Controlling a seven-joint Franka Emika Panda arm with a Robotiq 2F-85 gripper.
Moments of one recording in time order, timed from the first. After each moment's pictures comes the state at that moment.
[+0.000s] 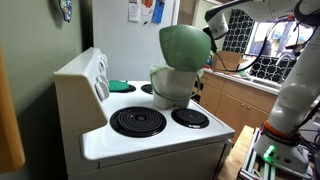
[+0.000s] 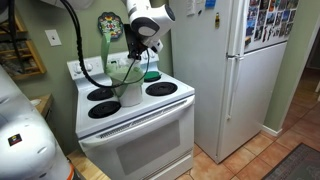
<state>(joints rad) -0.09 -0.12 -0.08 -2.03 0.98 1.64 0.00</state>
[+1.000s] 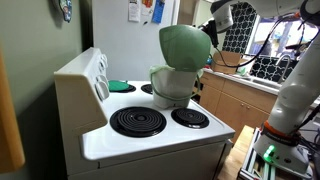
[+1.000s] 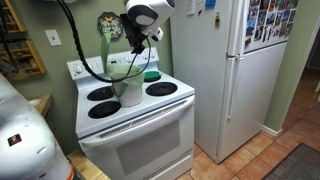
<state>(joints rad) -0.10 -0.17 -0.10 -1.98 1.04 1.63 -0.12</state>
